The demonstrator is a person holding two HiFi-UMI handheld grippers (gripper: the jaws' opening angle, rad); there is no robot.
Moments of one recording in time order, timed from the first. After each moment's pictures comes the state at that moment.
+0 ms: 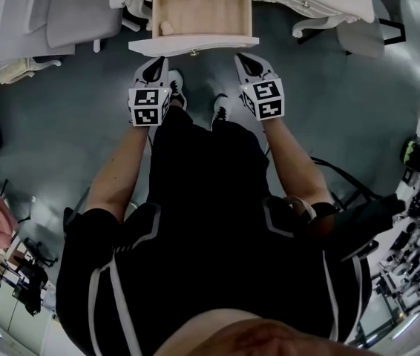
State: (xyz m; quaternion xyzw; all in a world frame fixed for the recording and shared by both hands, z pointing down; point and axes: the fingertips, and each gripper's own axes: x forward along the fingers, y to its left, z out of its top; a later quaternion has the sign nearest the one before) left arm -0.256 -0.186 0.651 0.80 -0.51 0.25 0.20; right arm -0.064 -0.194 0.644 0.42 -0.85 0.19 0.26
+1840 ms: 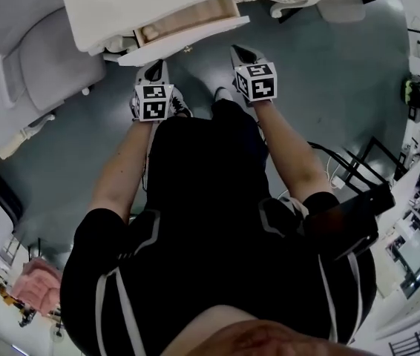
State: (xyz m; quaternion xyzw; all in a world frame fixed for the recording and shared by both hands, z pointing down) left arm -0.269 -0.307 0.740 0.83 -0.38 0.34 0.21; right arm -0.066 -0.292 0.704 0.56 -0.72 0.30 0.28
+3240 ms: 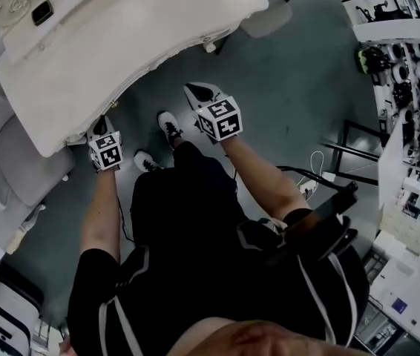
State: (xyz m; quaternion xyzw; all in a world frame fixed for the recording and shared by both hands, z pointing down) left arm -0.236 -0.410 0.767 0.82 -0.40 0.38 0.17; right arm 0.020 -0.331 0.634 0.61 -0.71 0.29 0.20
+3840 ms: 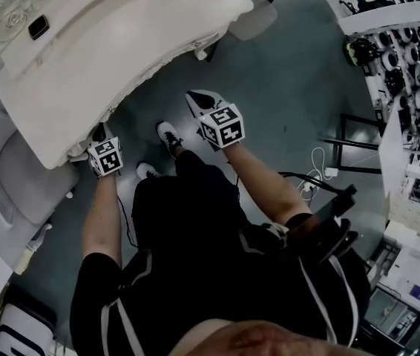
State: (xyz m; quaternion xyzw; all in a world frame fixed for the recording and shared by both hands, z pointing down) left arm -0.237 -0.423 0.760 0.83 -0.40 0.36 0.16; right arm 0.017 -0.310 0.613 0.64 -0.69 0.28 0.19
